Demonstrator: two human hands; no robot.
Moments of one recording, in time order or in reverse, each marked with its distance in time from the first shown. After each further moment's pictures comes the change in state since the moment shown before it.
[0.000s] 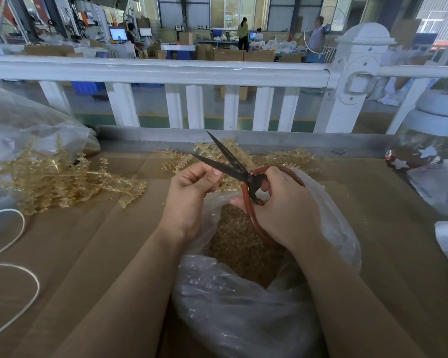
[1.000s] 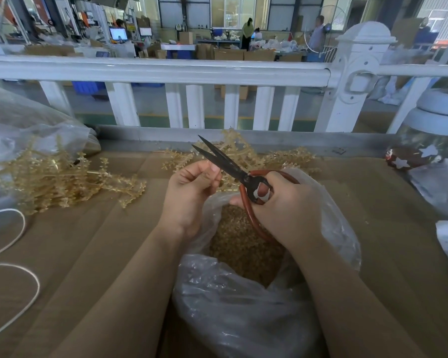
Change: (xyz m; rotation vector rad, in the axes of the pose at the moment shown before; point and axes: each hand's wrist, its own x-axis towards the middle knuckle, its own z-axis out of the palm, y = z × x) left_hand -0.003 0.006 0.002 -0.147 0.040 -0.070; right_hand -0.004 0.001 0.005 -0.007 0.159 -0.097
